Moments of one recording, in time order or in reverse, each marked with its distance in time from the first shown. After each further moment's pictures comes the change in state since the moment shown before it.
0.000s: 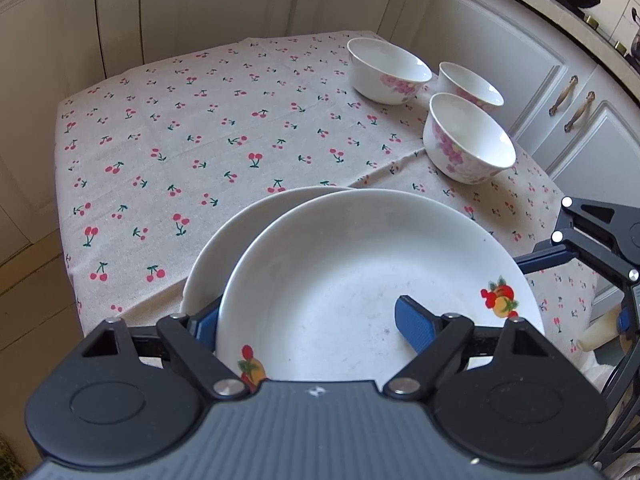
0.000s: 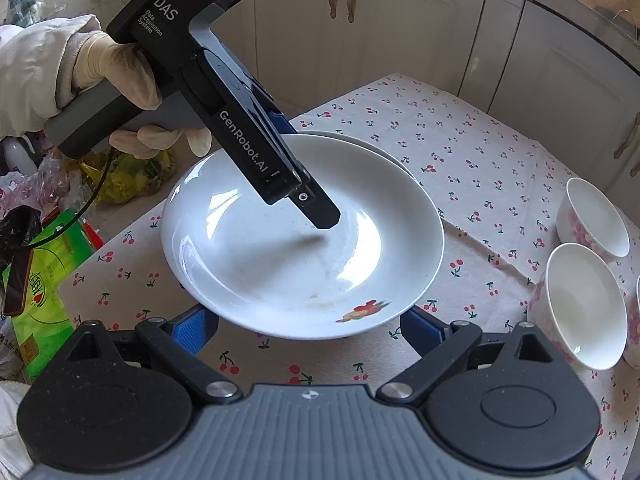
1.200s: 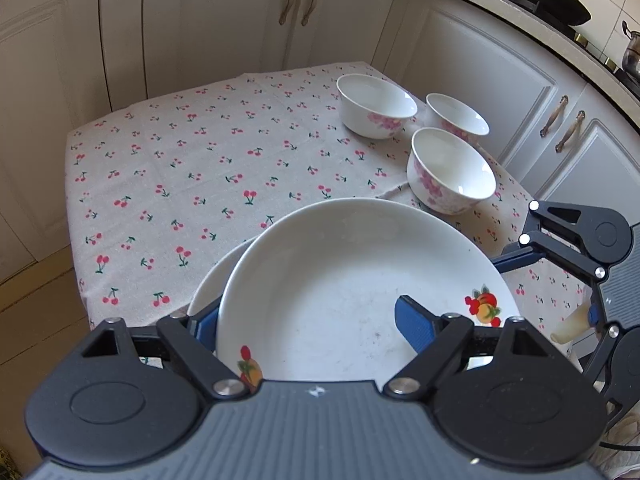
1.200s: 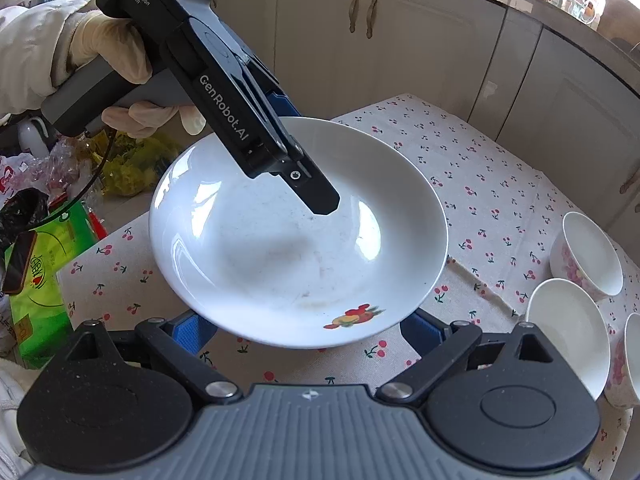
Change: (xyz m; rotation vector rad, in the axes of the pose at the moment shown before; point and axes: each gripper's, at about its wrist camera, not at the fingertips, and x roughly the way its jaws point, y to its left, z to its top) left arm -0.024 -0.010 0.003 -0.004 -0.077 -0.007; right arm -0.005 -0.012 0.005 -0.096 -0.024 0.004
